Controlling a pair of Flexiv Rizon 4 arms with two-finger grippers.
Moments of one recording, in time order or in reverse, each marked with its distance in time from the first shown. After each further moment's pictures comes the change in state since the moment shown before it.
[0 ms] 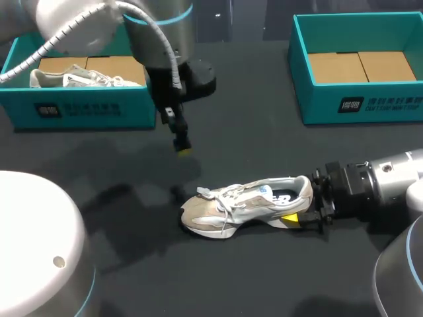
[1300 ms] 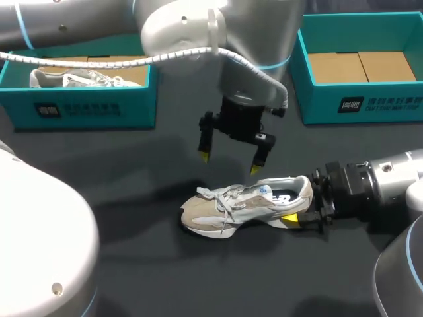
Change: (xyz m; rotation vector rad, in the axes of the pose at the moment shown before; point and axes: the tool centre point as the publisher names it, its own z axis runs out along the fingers) left arm 0.080 -0.088 0.037 -0.081 -0.087 -0.944; right arm 0.000 0.000 0.000 0.000 0.000 0.000
